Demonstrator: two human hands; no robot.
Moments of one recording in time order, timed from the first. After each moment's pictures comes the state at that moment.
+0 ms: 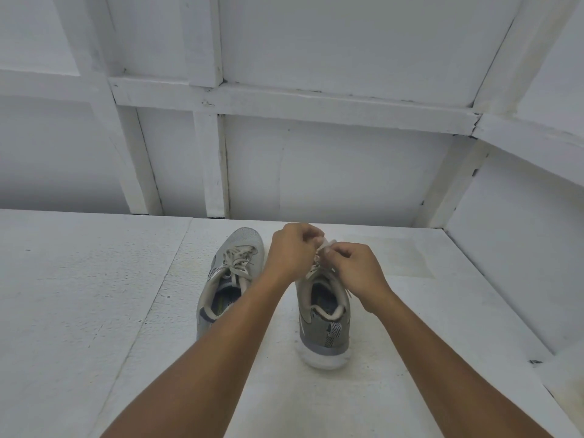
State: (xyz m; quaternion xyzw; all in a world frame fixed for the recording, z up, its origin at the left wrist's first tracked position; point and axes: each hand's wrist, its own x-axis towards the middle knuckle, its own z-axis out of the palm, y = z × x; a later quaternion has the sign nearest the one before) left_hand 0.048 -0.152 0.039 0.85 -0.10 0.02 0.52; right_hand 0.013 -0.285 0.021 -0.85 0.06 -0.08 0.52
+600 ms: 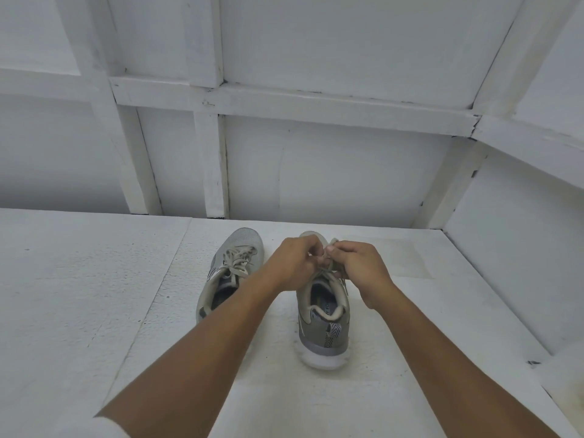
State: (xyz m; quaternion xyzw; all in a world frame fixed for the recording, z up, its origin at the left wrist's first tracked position) left_hand 0.057 -0.145 0.020 0.88 -0.24 -0.03 0.41; right_hand 0.020 -0.292 0.022 -0.79 0.10 -0.03 0.61
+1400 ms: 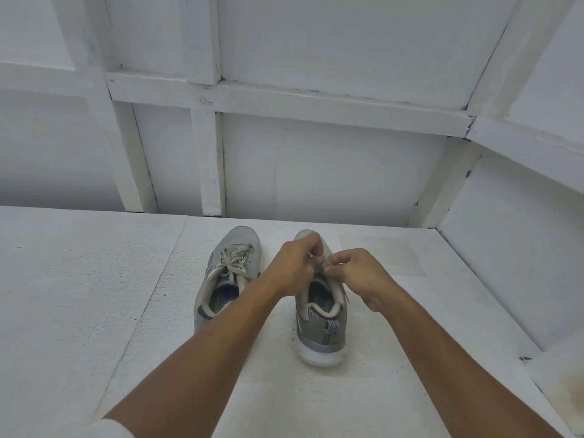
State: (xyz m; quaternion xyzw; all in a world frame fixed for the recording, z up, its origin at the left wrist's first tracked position) left_hand 0.055 -0.150 0.002 0.85 -0.26 0.00 0.46; right_hand 0.002 -0.289 0.034 -0.83 0.11 0.05 0.55
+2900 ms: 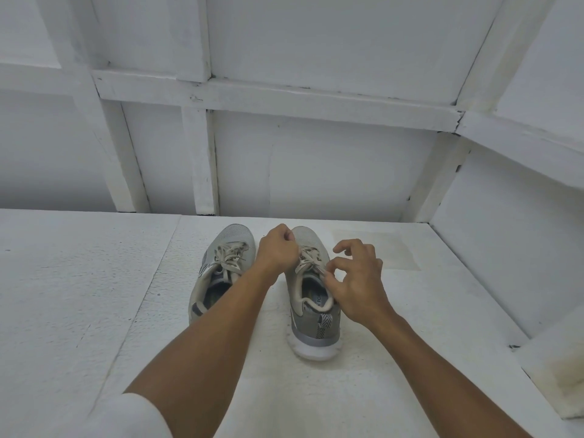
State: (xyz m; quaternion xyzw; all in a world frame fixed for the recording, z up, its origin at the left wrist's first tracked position) left_hand 0.079 -0.154 0.001 0.83 -0.01 -0.06 0.56; right_hand -0.018 -0.298 -0.004 -0.94 -0.02 -0.22 0.25
